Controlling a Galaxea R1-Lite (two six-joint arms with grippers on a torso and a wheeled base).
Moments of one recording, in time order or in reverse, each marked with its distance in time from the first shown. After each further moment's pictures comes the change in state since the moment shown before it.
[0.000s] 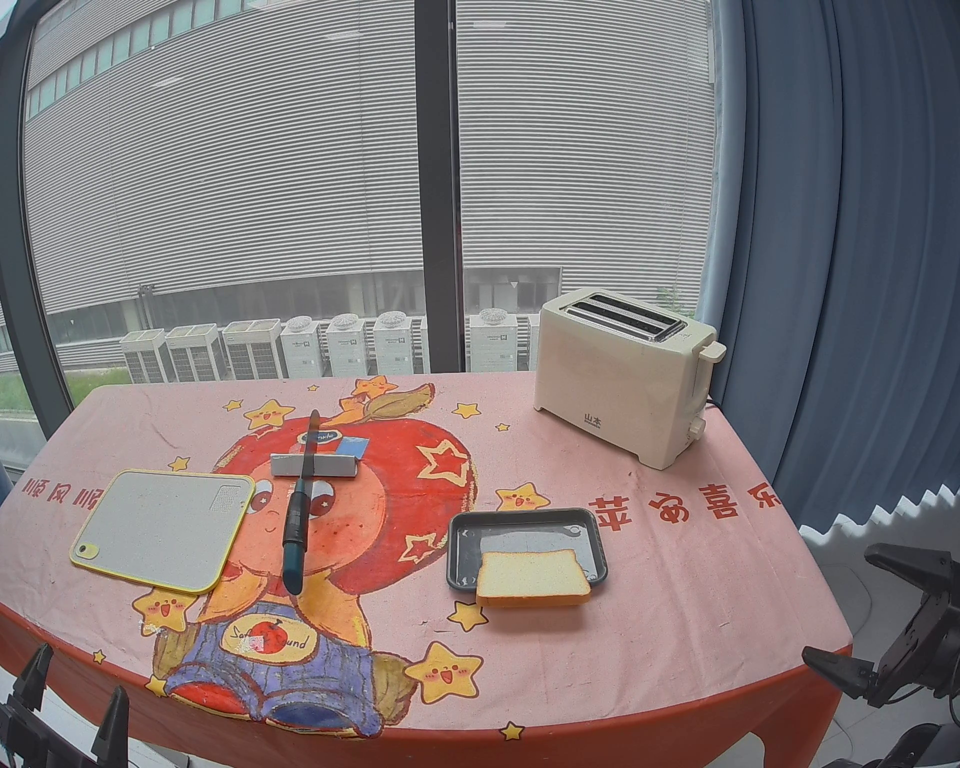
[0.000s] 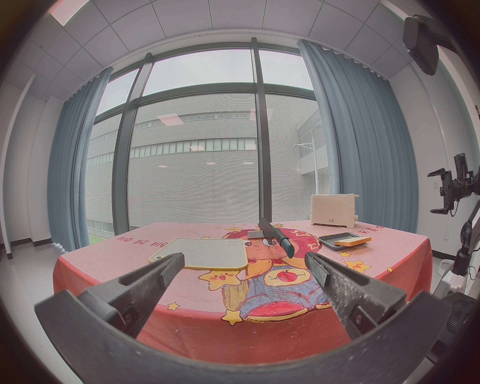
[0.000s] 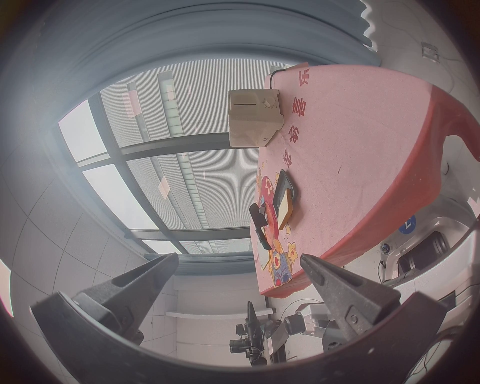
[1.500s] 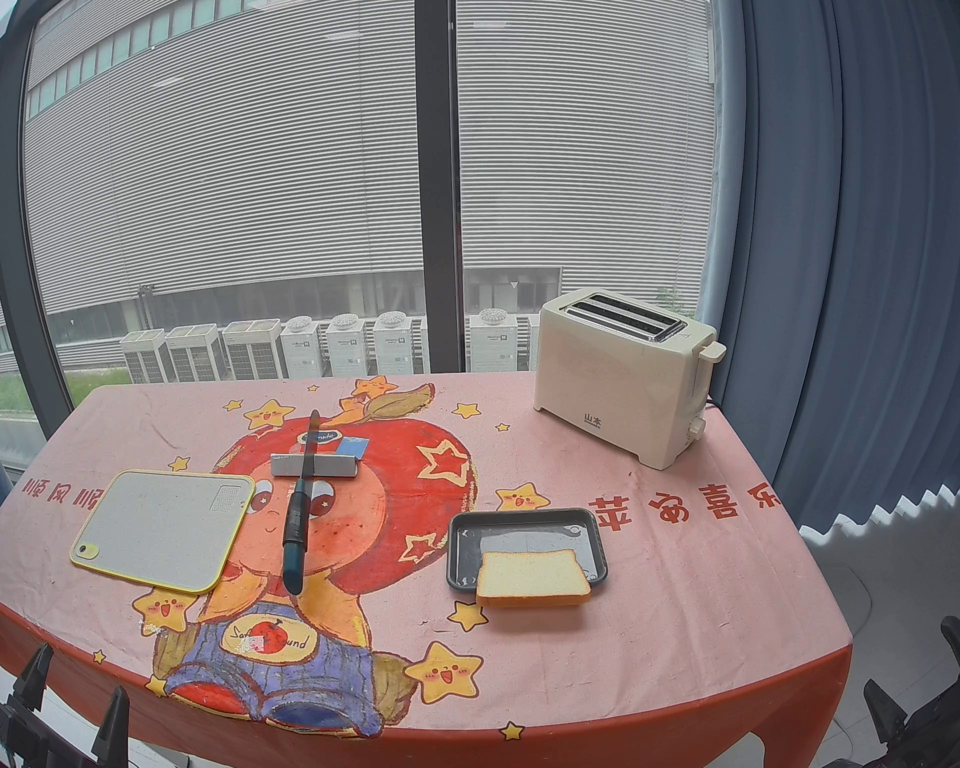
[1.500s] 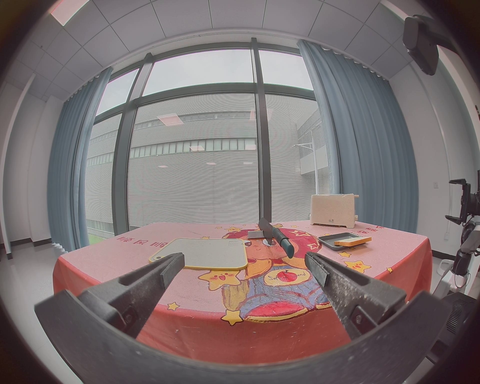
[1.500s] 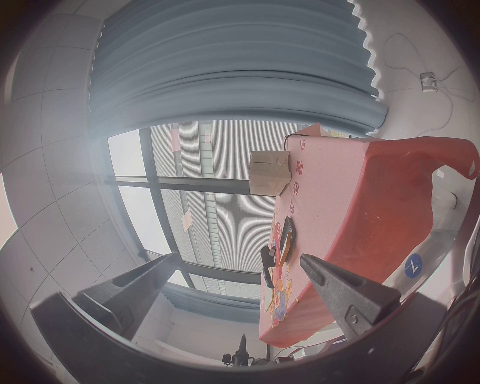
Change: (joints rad) left arm 0.000 0.000 0.000 0.000 0.000 0.000; right arm -0.330 -0.800 0.000 0.606 -0.013 -0.054
